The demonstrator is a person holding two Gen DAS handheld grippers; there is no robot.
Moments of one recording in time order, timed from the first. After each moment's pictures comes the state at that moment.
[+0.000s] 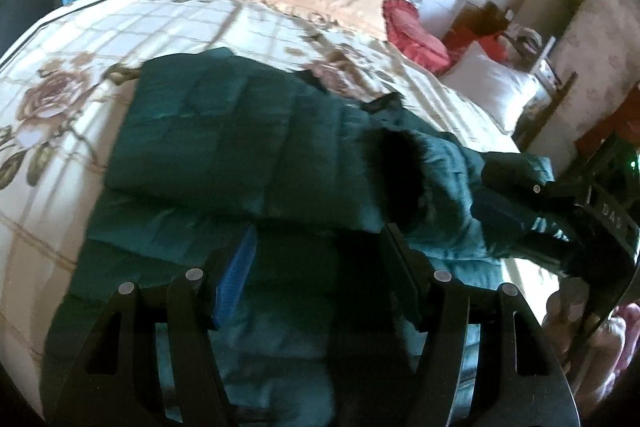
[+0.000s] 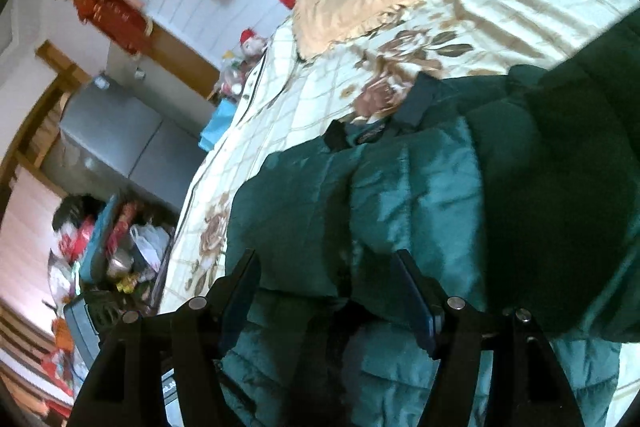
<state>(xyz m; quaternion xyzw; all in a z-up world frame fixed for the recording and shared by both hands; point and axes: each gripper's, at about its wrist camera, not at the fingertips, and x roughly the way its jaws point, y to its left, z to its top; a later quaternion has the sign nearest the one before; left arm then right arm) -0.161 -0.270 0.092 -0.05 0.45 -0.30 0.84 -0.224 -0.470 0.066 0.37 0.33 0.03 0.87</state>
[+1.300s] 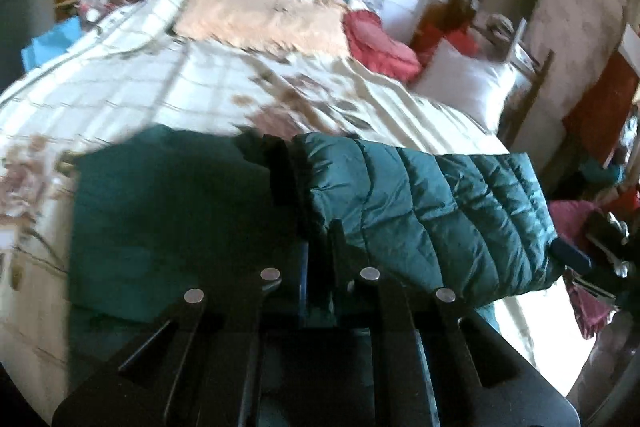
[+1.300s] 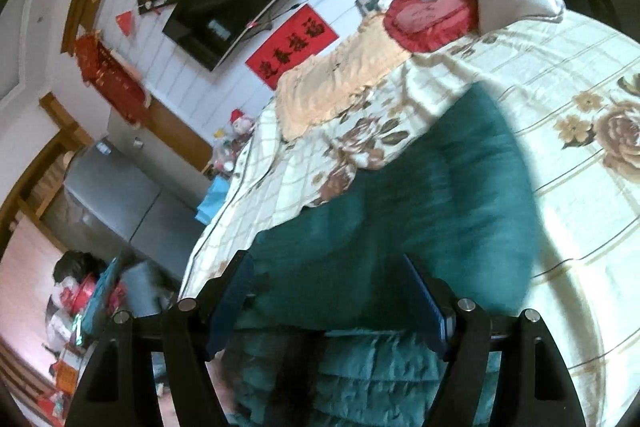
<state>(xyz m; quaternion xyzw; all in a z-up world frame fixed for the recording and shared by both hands) -0.123 -0.319 0.126 0.00 0.39 -0.34 0.86 -0.315 -0.528 0.117 0.37 0.23 -0.05 0.90</state>
